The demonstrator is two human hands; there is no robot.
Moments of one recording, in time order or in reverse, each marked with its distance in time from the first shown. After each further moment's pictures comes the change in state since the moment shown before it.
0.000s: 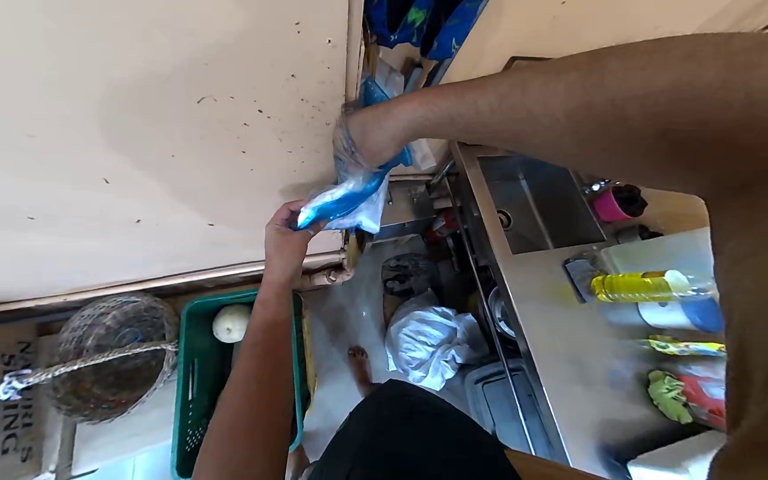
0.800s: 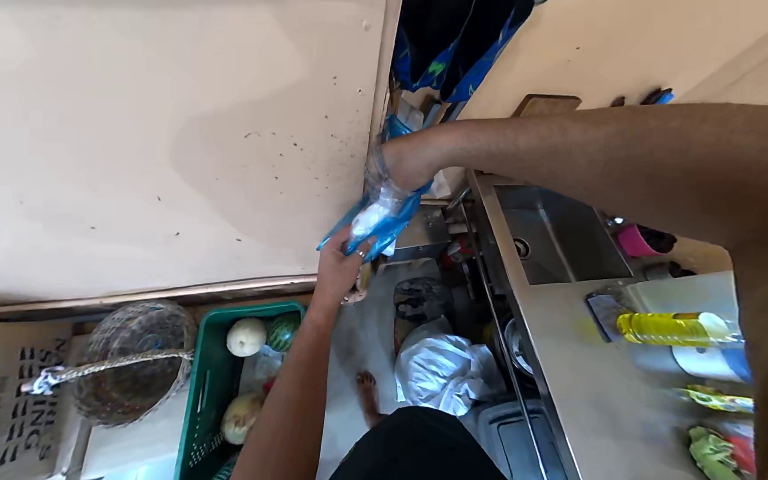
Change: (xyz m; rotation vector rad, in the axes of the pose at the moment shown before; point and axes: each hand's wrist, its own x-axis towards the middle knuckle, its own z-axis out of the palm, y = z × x) left_hand -0.009 0.010 0.043 0.187 -0.069 0.059; right_hand -0.027 0.002 -0.010 0.085 0.032 -0.020
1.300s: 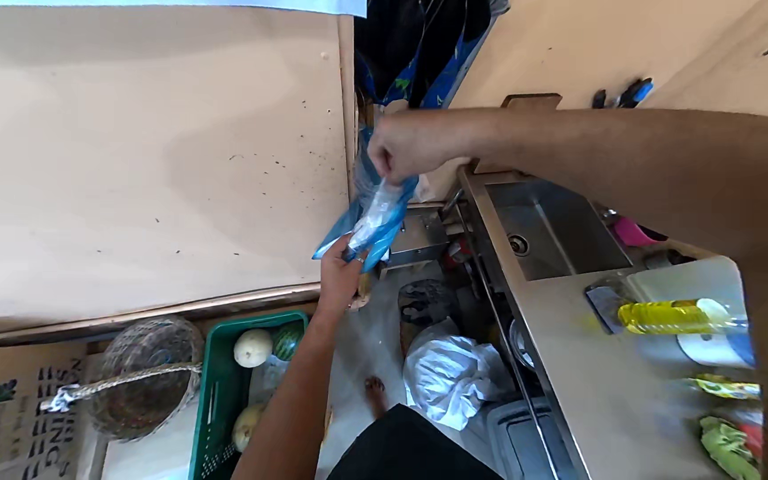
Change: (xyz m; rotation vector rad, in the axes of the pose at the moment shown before) left_hand -0.005 -0.001 0.023 0.039 0.030 0.070; right_hand -0.067 0.014 -0.023 0.200 0.242 0.011
